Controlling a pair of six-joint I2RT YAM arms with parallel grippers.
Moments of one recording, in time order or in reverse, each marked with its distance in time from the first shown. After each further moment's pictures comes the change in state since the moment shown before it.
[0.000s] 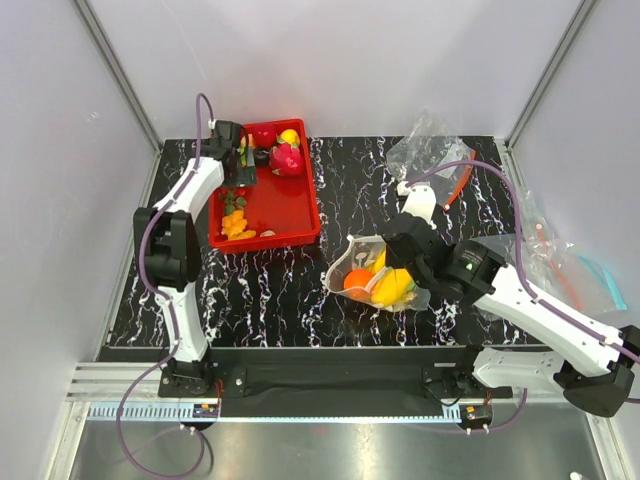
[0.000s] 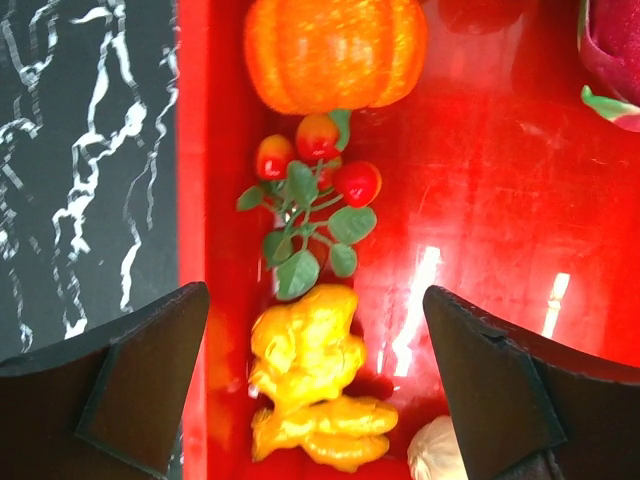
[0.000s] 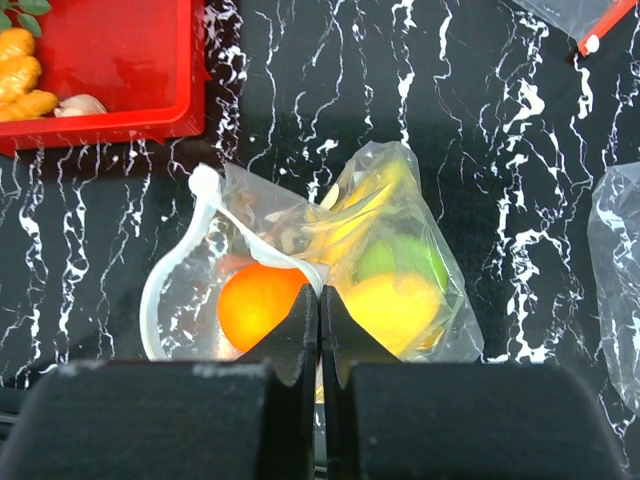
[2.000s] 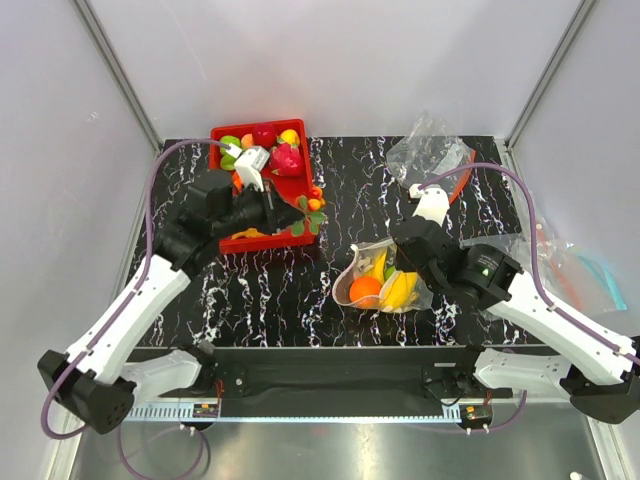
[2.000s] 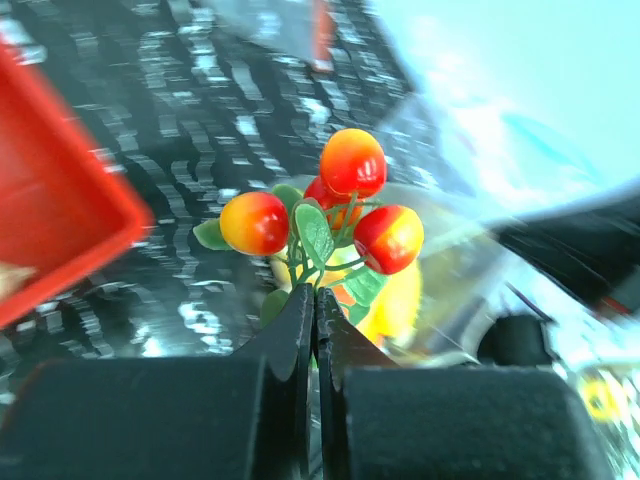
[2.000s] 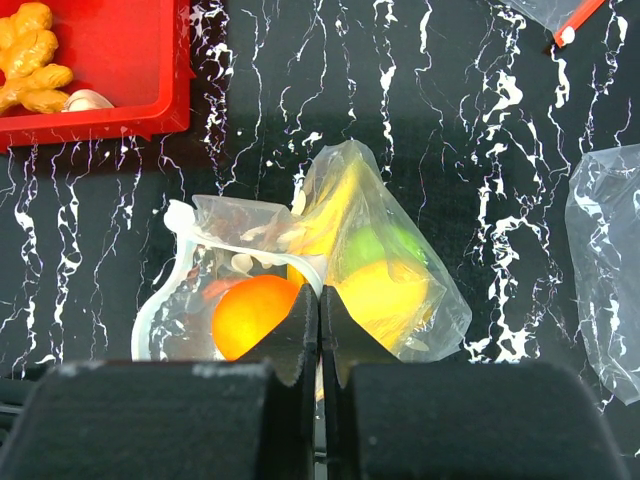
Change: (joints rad) left arm -0.354 -0.882 -0.558 0.264 0.647 -0.249; right arm 0.000 -0.058 0.006 -0.064 0.008 0.013
